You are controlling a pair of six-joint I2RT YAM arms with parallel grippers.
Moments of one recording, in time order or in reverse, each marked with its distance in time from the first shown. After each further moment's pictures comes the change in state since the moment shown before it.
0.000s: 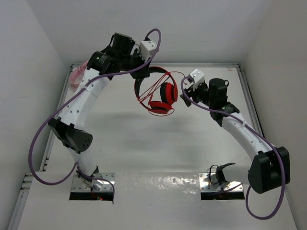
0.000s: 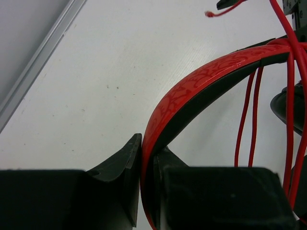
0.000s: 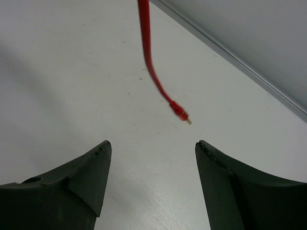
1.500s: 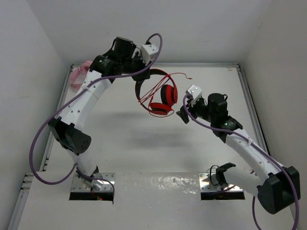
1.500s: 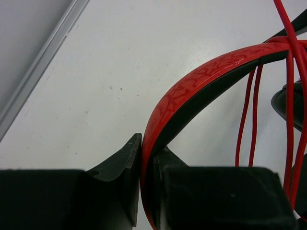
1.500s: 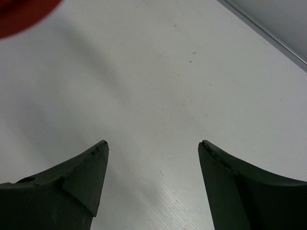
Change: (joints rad) left arm 0.001 -0.031 -0.134 0.100 -0.011 0.024; right arm 0.110 -0.215 -0.159 -0.099 -0.024 0.046
